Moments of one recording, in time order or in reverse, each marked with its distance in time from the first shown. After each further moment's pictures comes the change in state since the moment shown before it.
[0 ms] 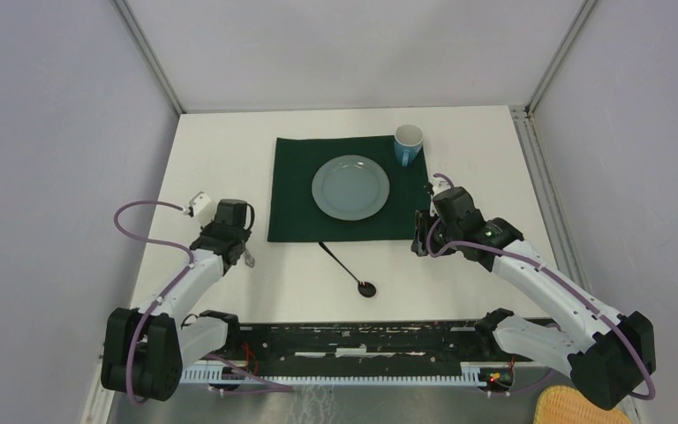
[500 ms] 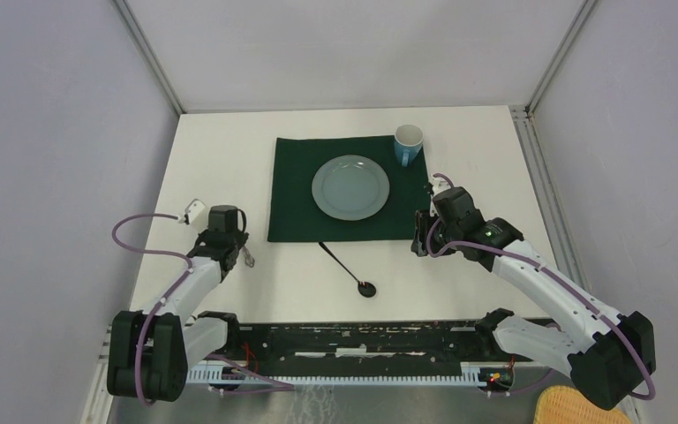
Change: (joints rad) left arm 0.095 -0.007 -0.089 0.142 0.124 0.001; right arm 0.000 0.000 0.000 0.000 -0.002 0.000
